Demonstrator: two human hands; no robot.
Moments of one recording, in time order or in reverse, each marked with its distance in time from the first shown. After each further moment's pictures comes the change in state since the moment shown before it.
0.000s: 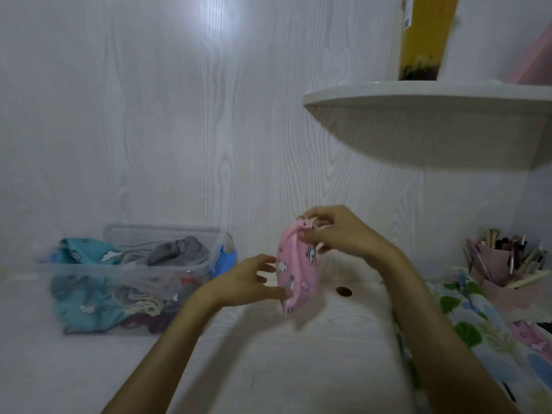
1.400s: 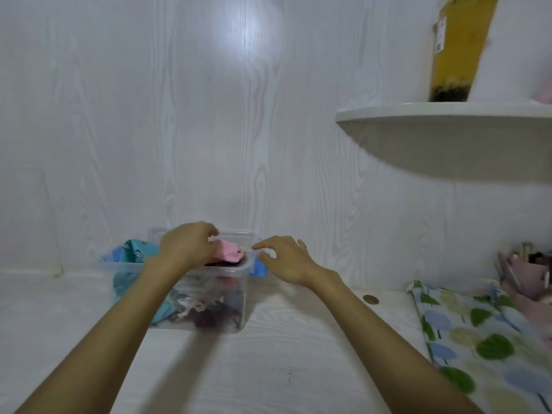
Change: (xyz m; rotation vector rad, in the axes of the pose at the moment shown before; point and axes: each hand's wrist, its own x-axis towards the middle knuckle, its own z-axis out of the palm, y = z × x) left_hand -0.050 -0.046 -0.127 0.685 0.474 -0.317; right_hand 0.051 -0.028 0.130 -0.409 -0.136 -0.098
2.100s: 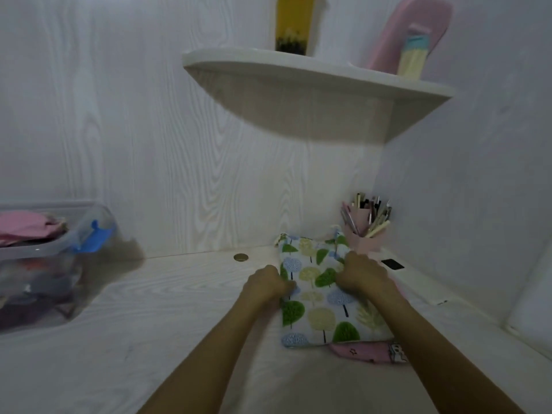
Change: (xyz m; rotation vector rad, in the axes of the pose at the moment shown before) left_hand -0.072 0.325 0.185 -0.553 -0.616 0.195; right_hand -0.245 0.218 -0.107 -0.399 0.082 1.015
